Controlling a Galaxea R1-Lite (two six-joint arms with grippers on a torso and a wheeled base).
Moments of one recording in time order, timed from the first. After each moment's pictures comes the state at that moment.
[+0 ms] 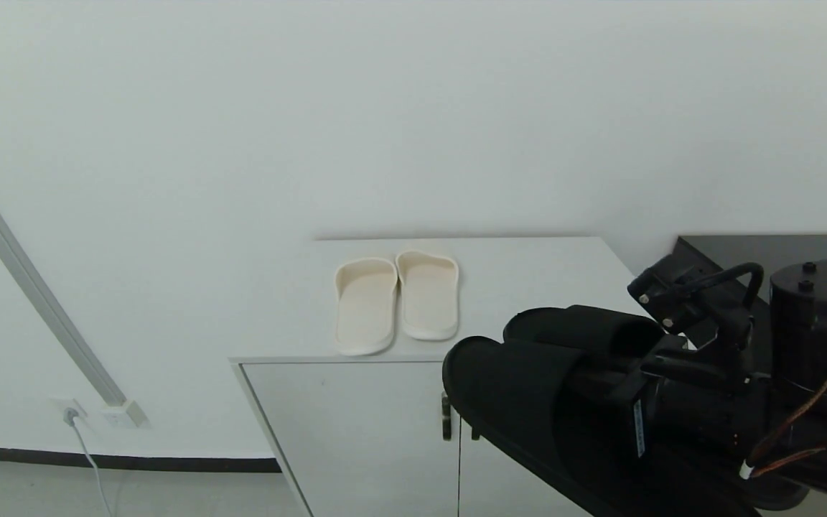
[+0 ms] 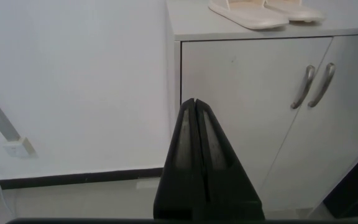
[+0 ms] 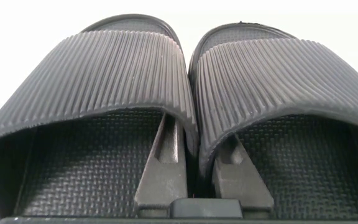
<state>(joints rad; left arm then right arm) 0.00 0.00 0.00 0.00 -0.04 0.01 0.79 1.45 -0.67 -0.47 -0.05 0.06</state>
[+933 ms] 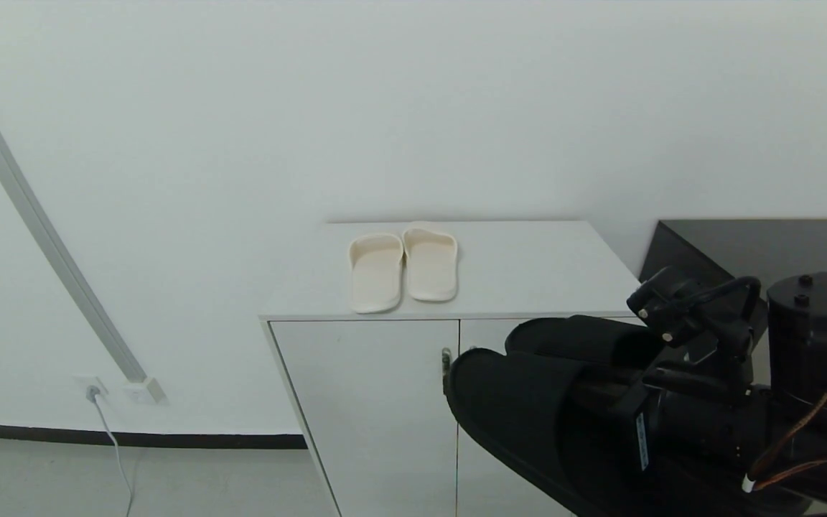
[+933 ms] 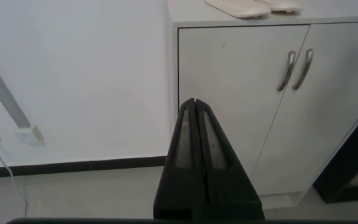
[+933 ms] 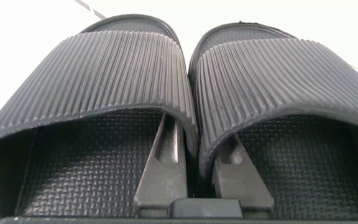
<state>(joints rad) 0.00 0.00 0.00 0.00 -0.04 0.01 0.79 1.44 -0.64 -0.47 -0.04 0.06</state>
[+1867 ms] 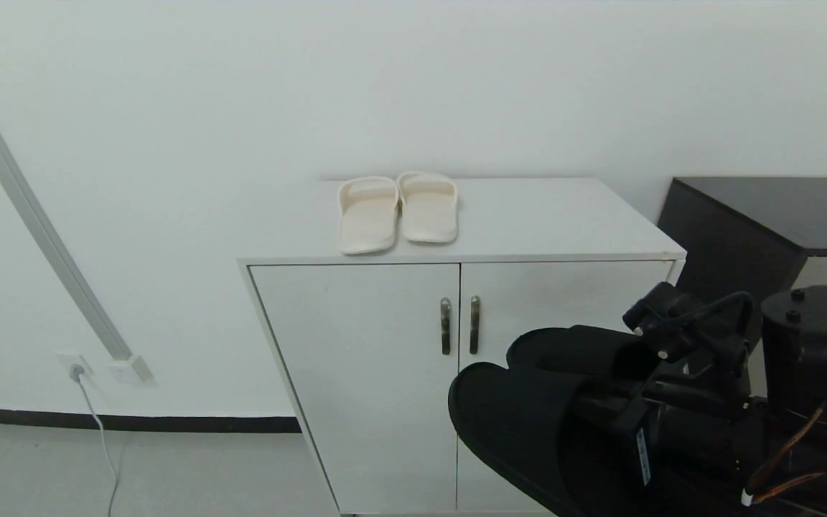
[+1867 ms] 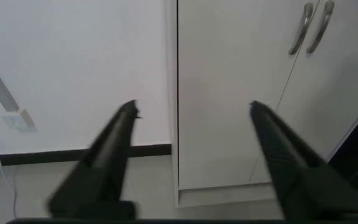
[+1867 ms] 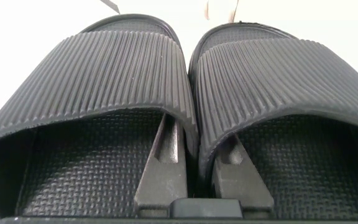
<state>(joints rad) 0.00 0.00 0.00 0.00 -0.04 0.01 0.79 1.45 -0.61 -0.47 -0.04 0.03</state>
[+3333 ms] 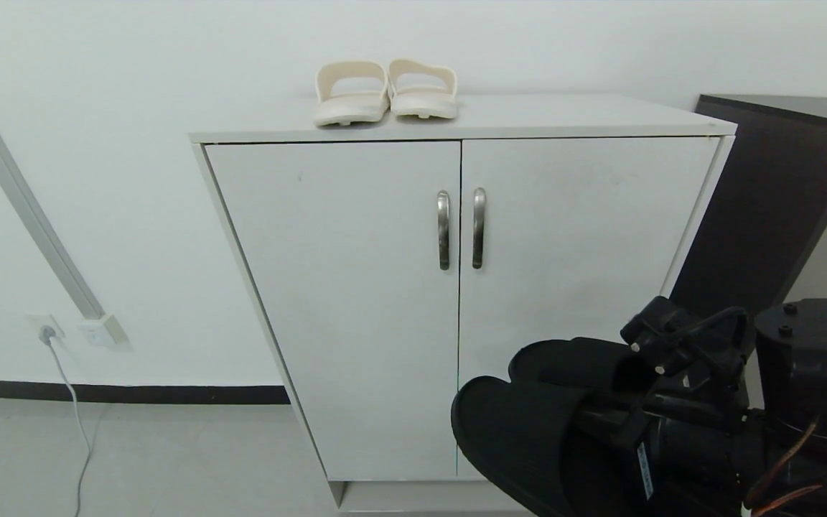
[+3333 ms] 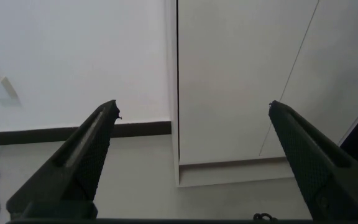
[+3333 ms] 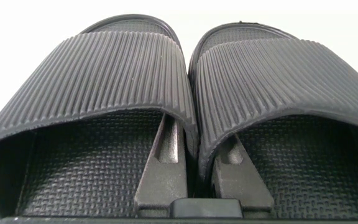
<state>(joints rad) 0.00 0.01 0.00 0.01 -0.04 0.01 0.80 1.45 -0.59 -0.47 -0.04 0.04</state>
